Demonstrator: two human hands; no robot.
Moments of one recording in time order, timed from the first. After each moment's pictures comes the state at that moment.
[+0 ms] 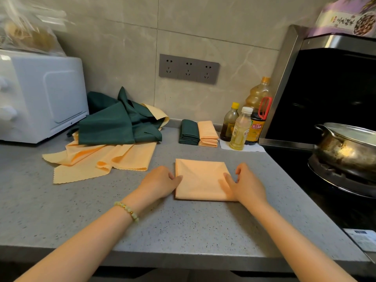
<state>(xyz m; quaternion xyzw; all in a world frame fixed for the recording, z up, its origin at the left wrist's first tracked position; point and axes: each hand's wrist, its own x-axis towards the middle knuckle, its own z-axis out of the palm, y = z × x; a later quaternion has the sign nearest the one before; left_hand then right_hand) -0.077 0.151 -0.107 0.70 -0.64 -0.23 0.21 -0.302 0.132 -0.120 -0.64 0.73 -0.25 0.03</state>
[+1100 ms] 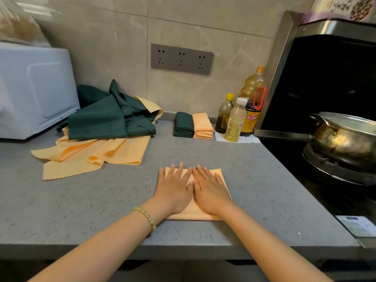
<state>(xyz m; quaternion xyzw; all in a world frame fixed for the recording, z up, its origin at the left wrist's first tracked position) -0.120 0.150 -0.155 0.63 -0.77 -0.05 0.05 -0.250 0.148 -0.151 -0.80 0.60 -0.06 0.07</state>
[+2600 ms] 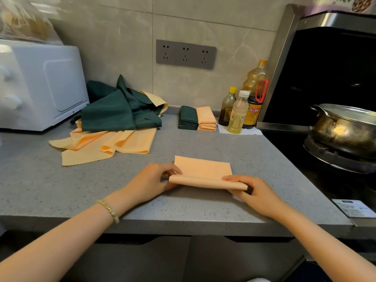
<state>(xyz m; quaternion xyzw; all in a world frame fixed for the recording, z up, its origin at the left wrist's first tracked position) -0.044 0.198 -0.137 0.49 -0.82 -0.17 0.26 -0.347 0.212 -0.138 -0.79 0.50 -0.26 0.23</state>
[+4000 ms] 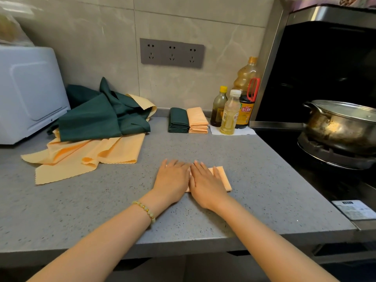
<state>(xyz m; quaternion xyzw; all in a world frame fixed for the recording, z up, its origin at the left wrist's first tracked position) -0.118 0.137 -0.150 0.59 -0.79 0.03 0.16 -0.241 0.155 -0.151 -0.78 0.61 -0.08 0.09</state>
